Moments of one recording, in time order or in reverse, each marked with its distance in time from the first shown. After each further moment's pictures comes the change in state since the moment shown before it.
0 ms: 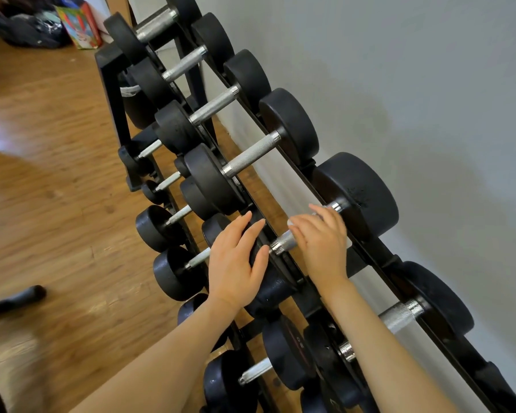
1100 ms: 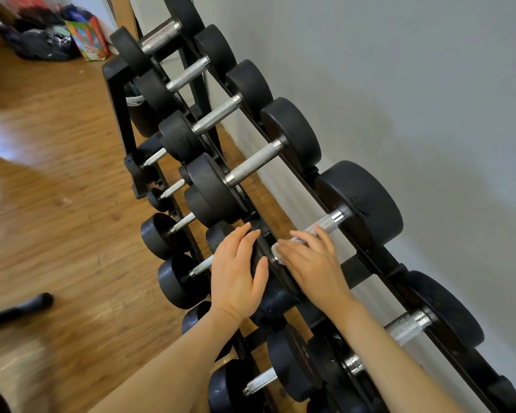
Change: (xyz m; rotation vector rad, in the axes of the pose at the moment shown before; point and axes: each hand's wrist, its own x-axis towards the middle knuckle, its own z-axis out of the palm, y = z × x) left_hand 0.000 -0.003 0.001 -0.039 -0.001 -0.036; right_hand -0.016 -0.001 0.000 0.043 -0.110 -0.277
